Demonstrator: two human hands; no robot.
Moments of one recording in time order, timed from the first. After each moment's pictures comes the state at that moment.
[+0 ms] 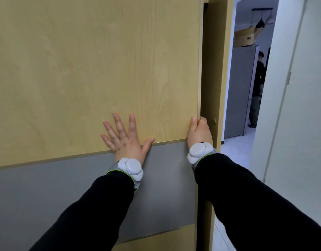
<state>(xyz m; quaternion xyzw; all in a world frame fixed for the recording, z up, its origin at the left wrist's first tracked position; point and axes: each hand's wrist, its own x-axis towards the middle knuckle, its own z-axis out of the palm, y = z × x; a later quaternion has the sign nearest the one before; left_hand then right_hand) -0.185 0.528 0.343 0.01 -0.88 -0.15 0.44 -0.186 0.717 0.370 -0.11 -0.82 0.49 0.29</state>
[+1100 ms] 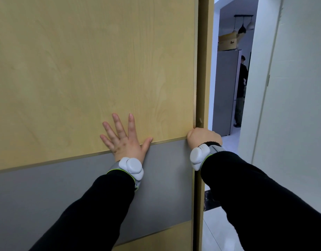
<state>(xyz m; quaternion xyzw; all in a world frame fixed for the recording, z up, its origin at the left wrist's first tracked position) -0.191 0.557 0.341 0.00 -0.88 -0.16 0.45 -0.150 0.755 0.389 -0.12 -0.99 0.06 0.10</state>
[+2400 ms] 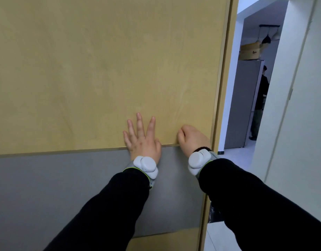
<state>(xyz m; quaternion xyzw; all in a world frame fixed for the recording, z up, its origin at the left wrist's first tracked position) -0.160 0.574 0.354 -0.01 -0.89 -0.20 0.41 -0.149 0.714 0.390 0.04 -0.93 0.23 0.27</state>
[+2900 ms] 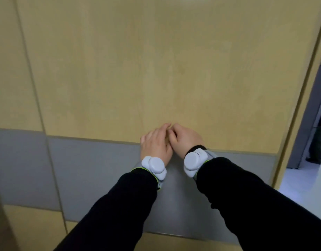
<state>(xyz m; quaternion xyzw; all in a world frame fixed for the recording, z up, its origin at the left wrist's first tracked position) -0.116 0.434 0.364 0.00 -0.88 -0.24 0.41 -0.128 0.537 0.406 0.23 -0.91 0.22 0.26</state>
